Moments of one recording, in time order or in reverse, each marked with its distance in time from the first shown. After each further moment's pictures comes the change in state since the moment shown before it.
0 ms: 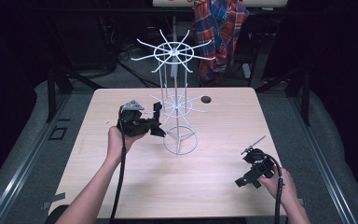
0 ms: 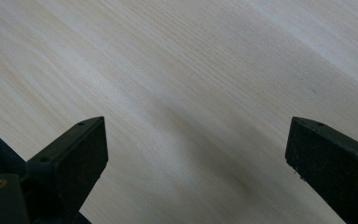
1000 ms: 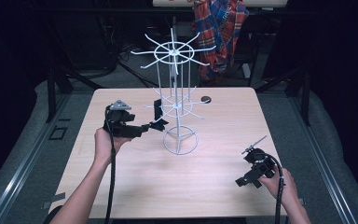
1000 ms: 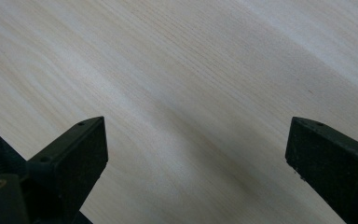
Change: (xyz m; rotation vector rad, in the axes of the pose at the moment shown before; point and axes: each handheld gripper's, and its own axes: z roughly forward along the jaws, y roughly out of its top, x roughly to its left) left arm 0.009 -0.010 -0.036 0.019 0.137 -0.045; right arm -0.001 0.000 -0.004 0.005 0.006 -0.009
